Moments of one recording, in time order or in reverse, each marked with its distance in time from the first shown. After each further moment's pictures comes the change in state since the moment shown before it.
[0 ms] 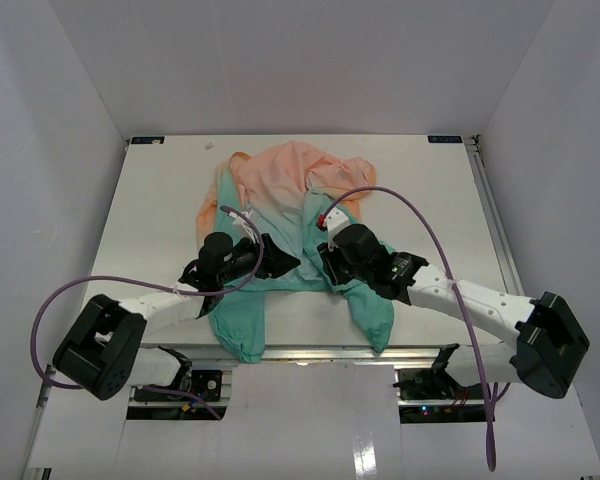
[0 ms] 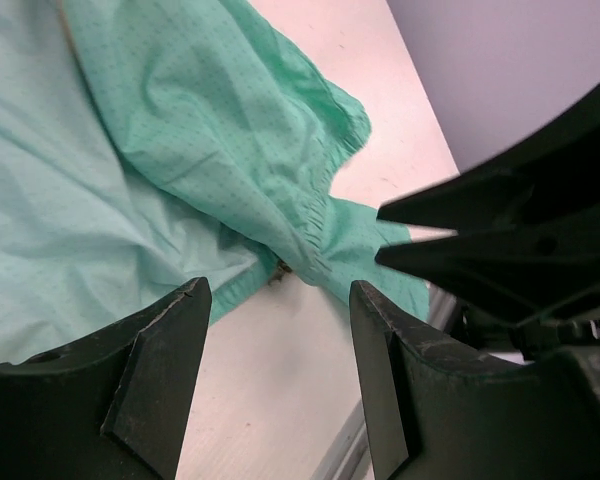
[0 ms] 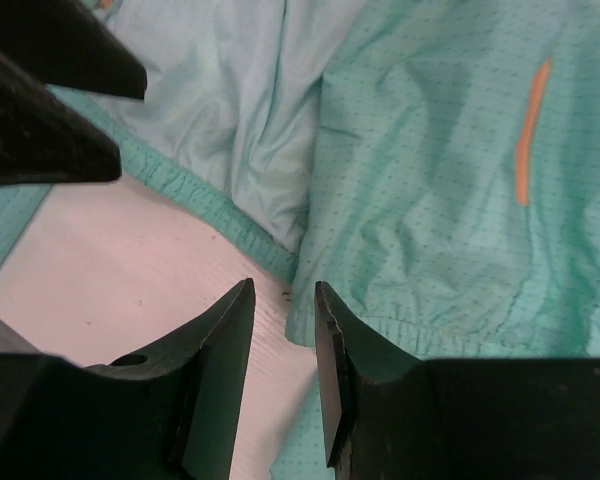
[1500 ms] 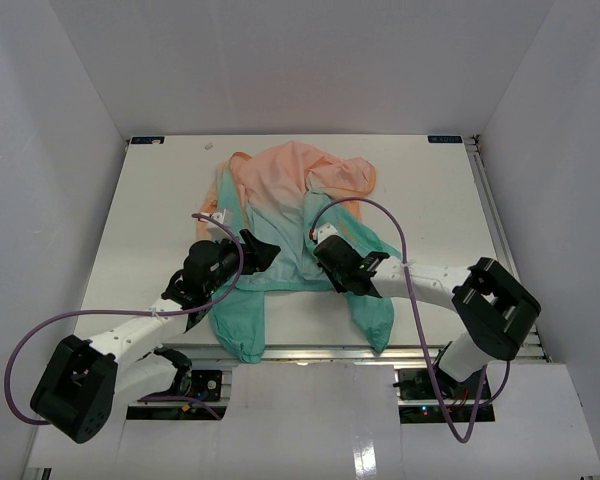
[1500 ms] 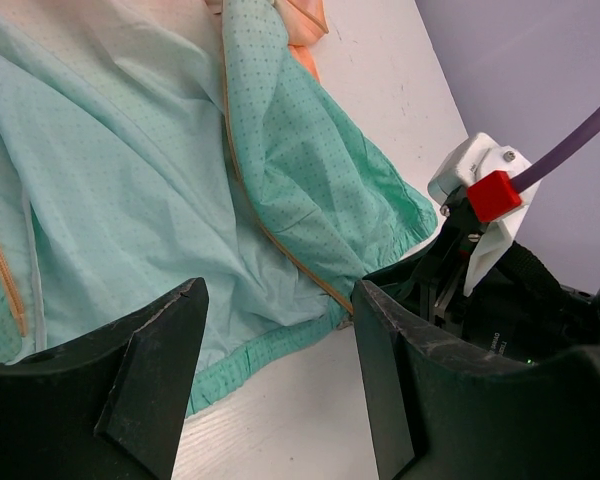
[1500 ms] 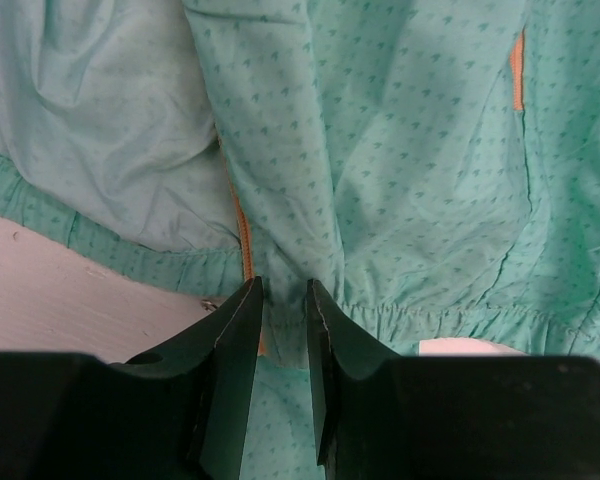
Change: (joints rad) left arm 0.000 -0.258 -0.054 -0.163 -0.351 0.014; right arm 0.012 0.310 0.011 -0.033 0.204 0.019
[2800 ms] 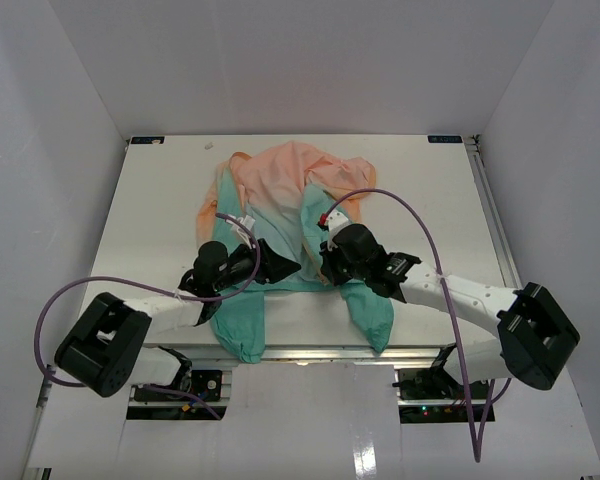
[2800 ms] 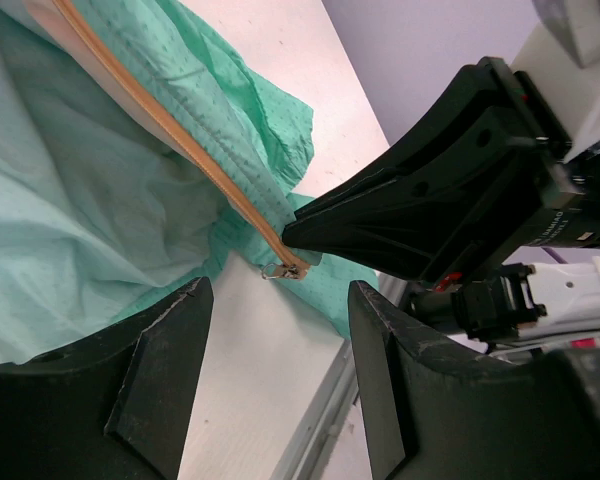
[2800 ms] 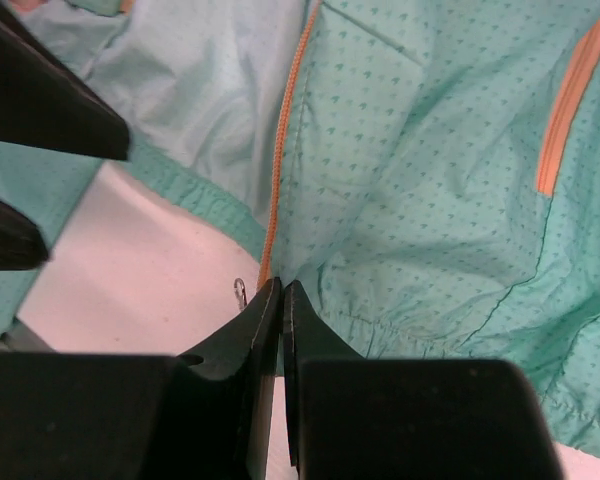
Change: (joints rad) left arm 0.003 0.241 -0.034 0.330 0.382 -0.117; right arm -0.048 -0.216 -0.055 0.142 -0.314 0.055
